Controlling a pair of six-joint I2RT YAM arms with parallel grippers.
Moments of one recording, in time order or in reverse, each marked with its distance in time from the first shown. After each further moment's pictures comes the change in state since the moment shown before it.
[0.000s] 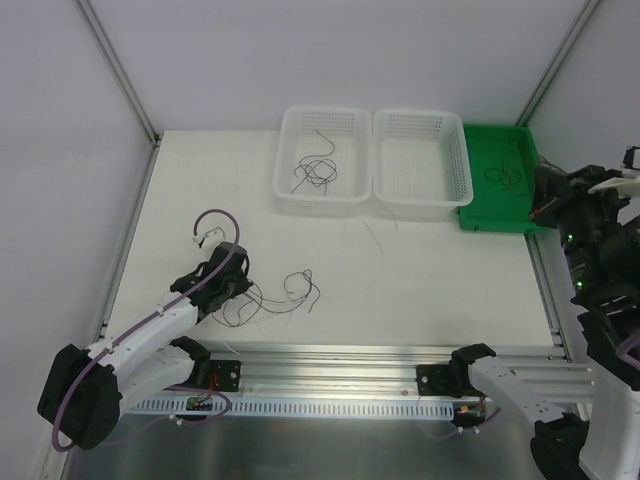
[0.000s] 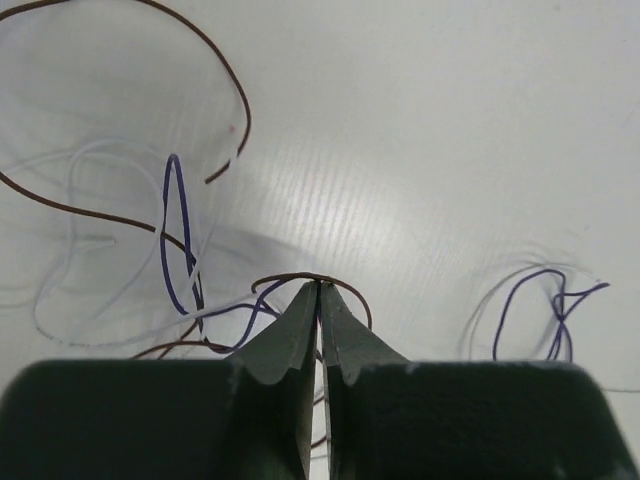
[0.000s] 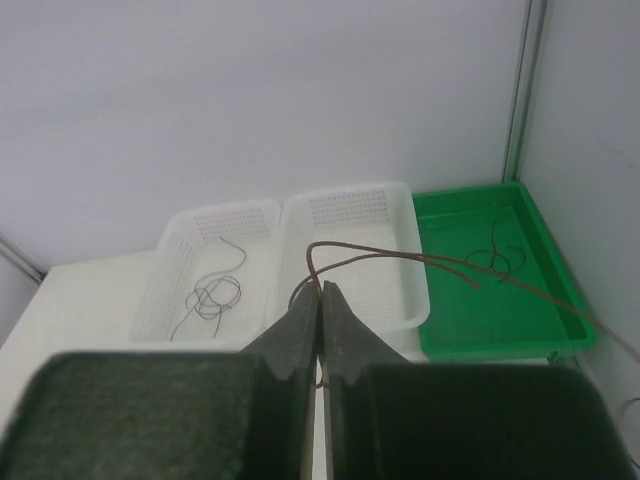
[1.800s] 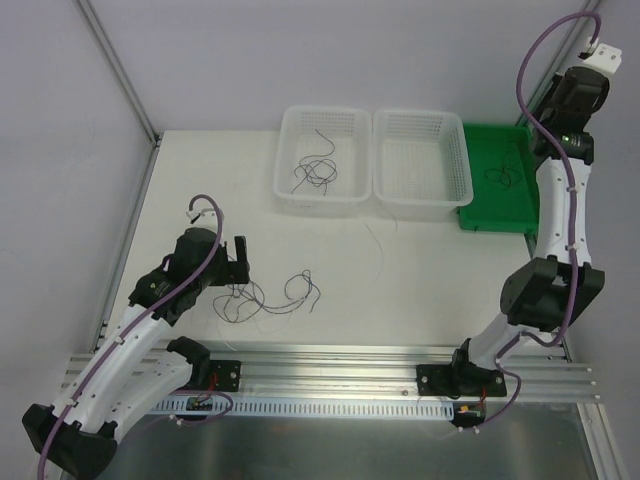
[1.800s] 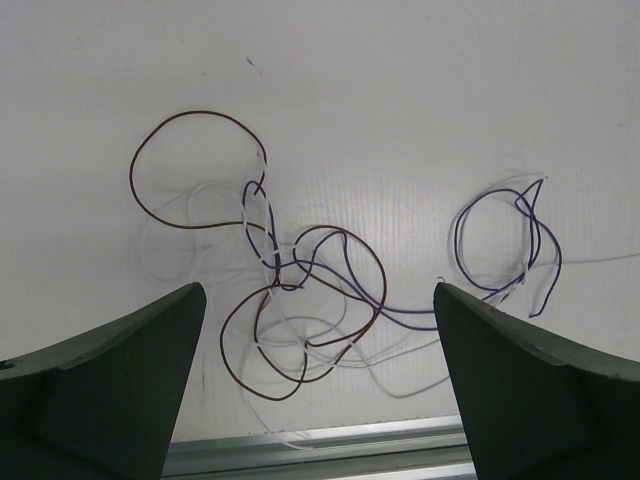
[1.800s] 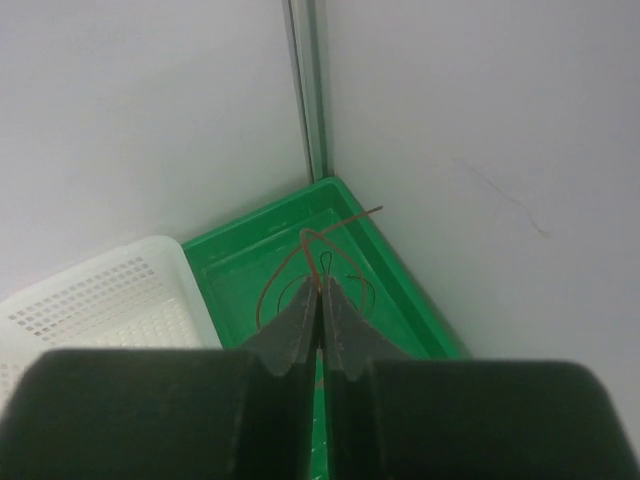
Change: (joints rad) left arm 0.072 -0.221 0.288 -0.338 0.129 0.470; right arm -0.507 0.828 0.081 0.501 -0.022 -0.072
